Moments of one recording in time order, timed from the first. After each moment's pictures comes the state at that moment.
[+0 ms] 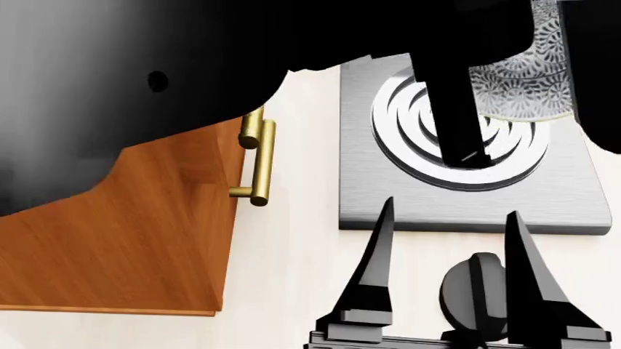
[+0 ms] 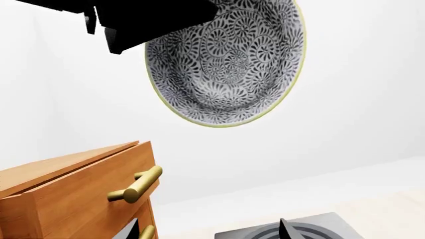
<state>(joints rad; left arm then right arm) -2.17 -0.06 1.39 -0.08 -1.06 -0.74 -0.08 0.10 0.42 -0.31 -0.75 0.42 0.10 0.57</state>
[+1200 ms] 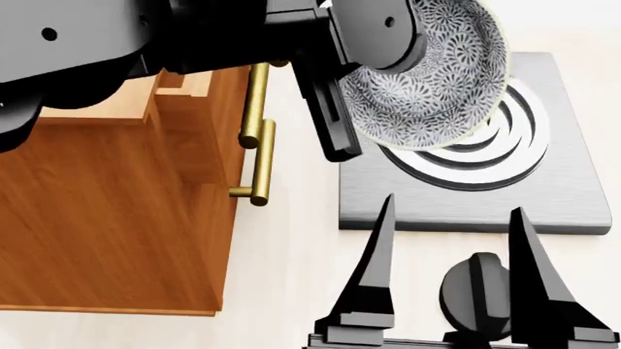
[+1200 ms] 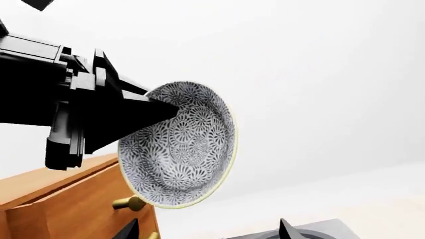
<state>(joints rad) -1.98 -0.24 1.38 -0.15 -1.07 -0.61 0.13 0.11 0.44 -0.31 -0.78 0.44 0.11 0.59</state>
